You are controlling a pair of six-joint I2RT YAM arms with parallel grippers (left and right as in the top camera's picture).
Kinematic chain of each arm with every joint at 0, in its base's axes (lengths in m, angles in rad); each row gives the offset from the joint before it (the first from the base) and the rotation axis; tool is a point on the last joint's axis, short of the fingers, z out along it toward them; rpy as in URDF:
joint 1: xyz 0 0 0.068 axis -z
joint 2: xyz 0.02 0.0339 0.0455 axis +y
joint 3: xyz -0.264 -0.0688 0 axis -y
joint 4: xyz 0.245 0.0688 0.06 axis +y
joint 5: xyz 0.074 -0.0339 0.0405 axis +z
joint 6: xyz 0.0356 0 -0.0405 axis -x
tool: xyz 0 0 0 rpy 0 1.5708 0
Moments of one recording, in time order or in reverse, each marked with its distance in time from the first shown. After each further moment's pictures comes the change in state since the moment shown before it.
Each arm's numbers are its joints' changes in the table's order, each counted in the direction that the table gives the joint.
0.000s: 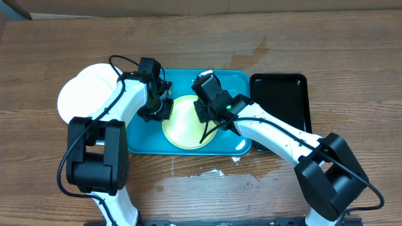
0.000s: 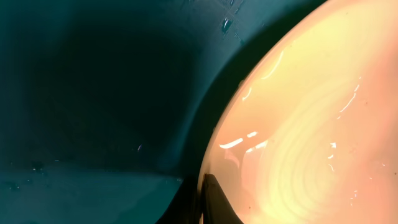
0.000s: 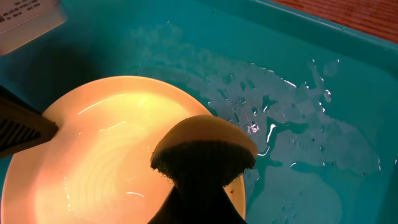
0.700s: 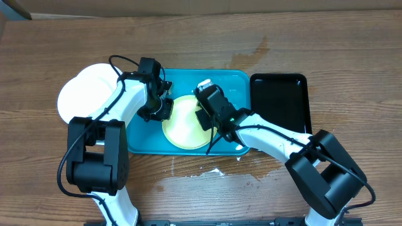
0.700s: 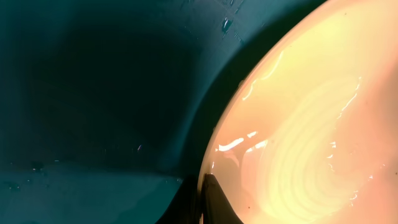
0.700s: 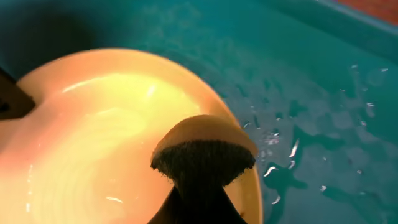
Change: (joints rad) left arm 0.000 0.000 0.000 0.000 0.000 0.000; right arm 0.000 0.020 -0.204 -0.316 0.046 0.147
